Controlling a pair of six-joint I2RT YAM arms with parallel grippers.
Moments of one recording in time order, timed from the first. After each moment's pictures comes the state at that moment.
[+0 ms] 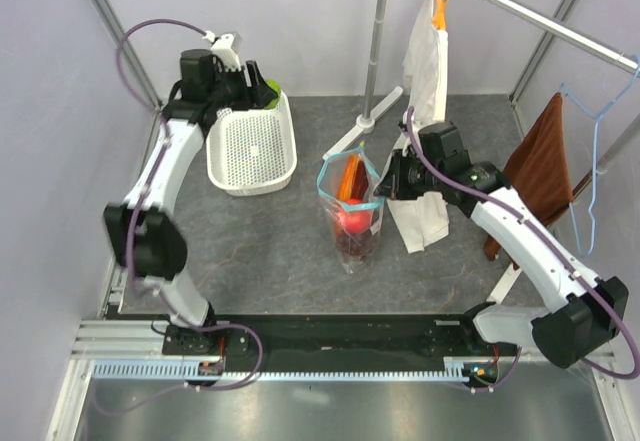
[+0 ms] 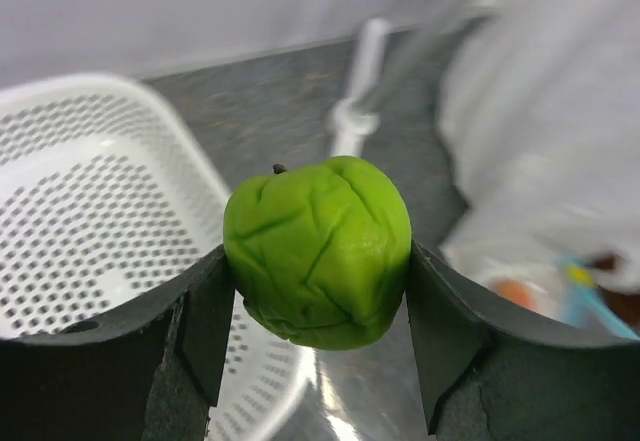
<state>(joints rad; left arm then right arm) -0.12 1.78 1.70 -0.34 0.39 -0.21 0.46 1.26 1.21 -0.67 -0.30 0.46</state>
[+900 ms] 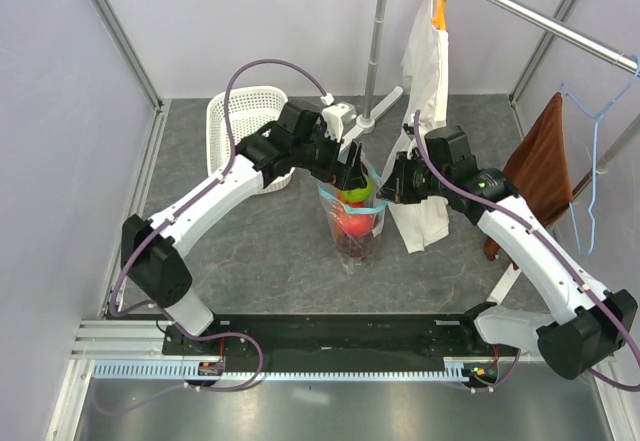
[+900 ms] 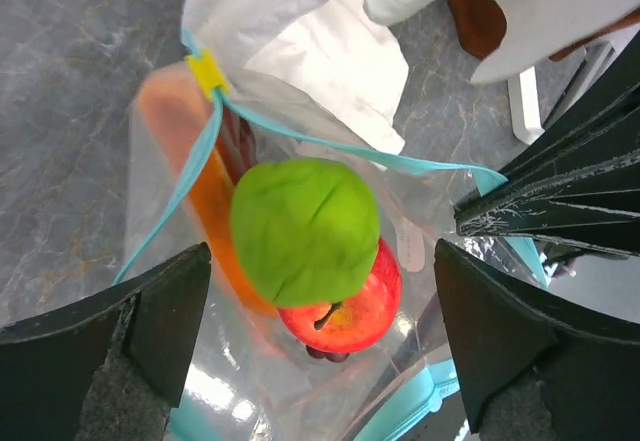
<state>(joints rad) -0.67 1.64 1.53 -0.54 0.41 -0.21 0.46 1.20 1.19 -0.66 -0.30 0.46</state>
